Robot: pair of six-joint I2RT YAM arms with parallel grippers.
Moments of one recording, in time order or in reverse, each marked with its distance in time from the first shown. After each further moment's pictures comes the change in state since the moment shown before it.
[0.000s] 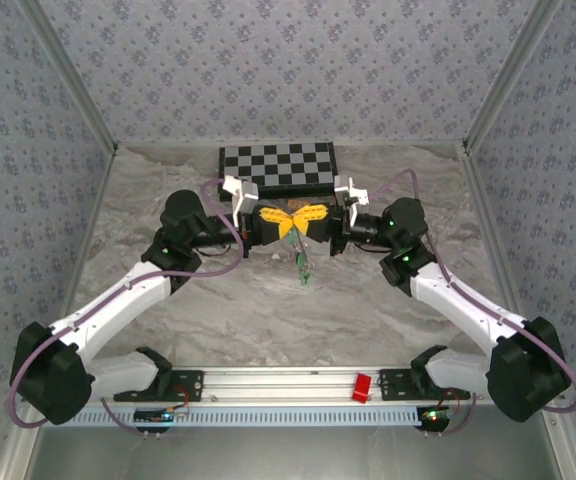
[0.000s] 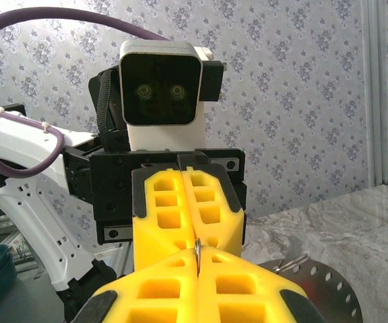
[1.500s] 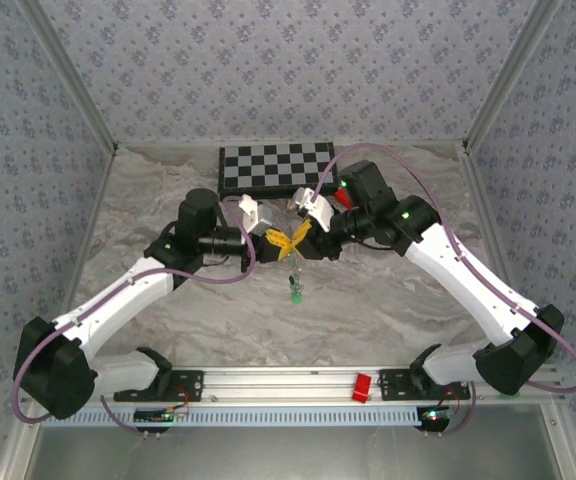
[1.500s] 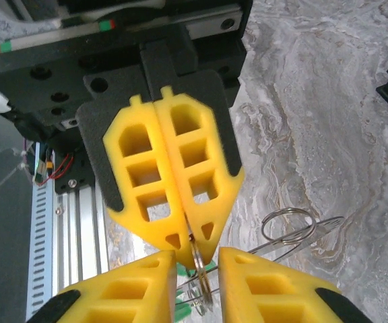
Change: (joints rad) left arm 0.002 0.030 0.036 -0.404 0.072 0.407; right arm 0.134 0.152 0.640 -1.542 0.299 -0.744
